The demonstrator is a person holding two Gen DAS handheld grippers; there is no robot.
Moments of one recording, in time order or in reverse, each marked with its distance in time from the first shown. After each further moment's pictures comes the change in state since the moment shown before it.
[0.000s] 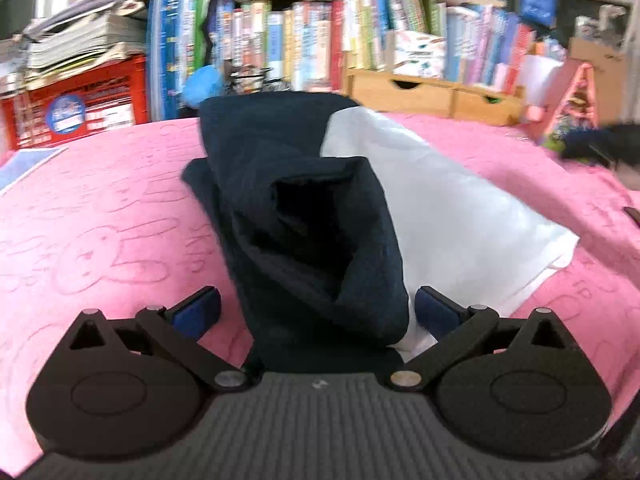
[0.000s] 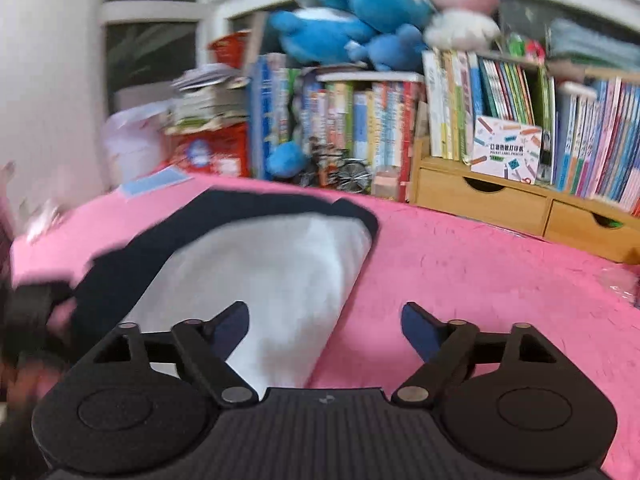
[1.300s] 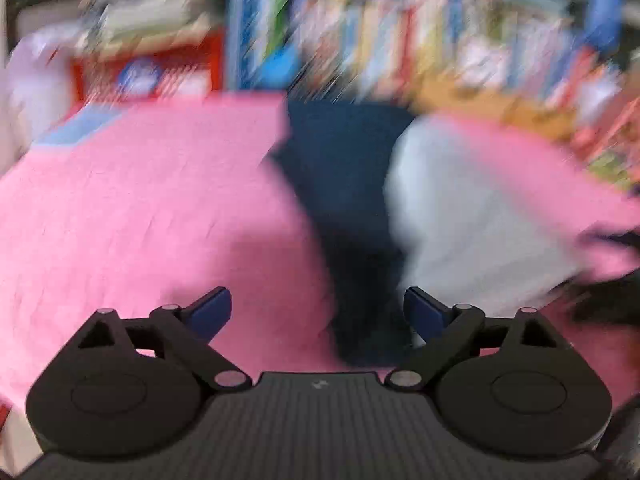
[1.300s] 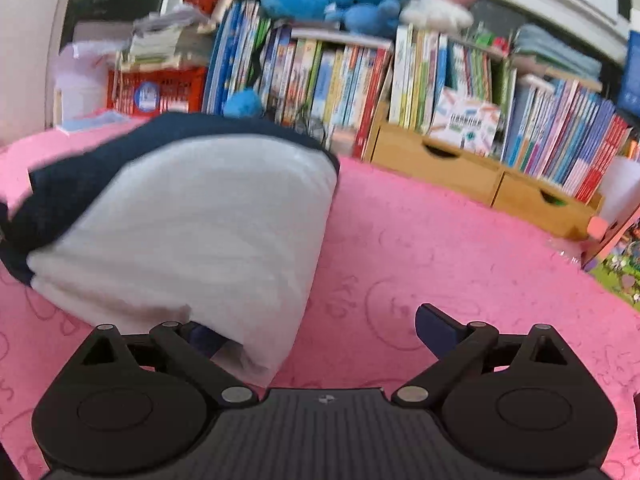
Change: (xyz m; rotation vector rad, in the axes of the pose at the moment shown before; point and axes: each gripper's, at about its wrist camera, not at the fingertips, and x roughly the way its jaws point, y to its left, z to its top) left arm -0.056 0.024 0.026 -0.102 -0.003 0.077; right arm 0.044 0.051 -0.036 -0.035 0.085 -0.292
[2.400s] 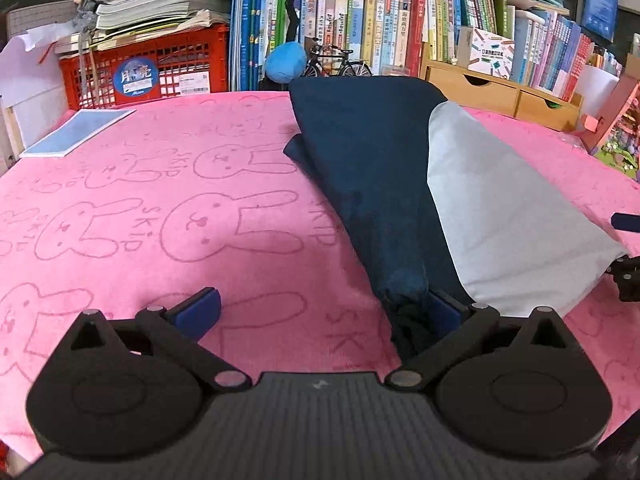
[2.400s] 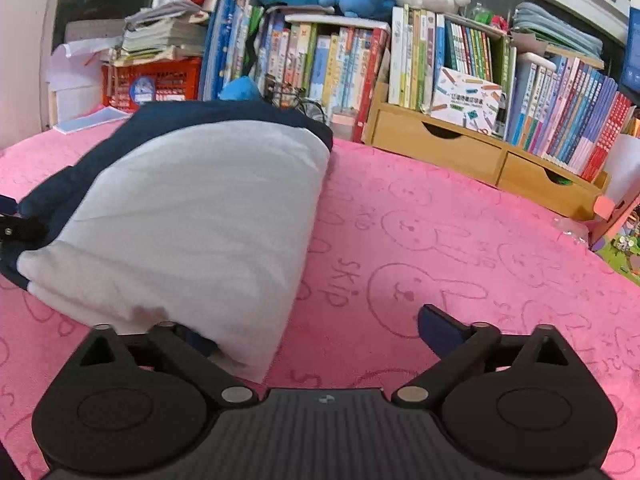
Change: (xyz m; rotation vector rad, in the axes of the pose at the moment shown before) left arm 0.046 0.044 -0.028 0.008 0.073 0.032; right arm 0.003 -0.003 -0.007 0.045 0.014 0.039
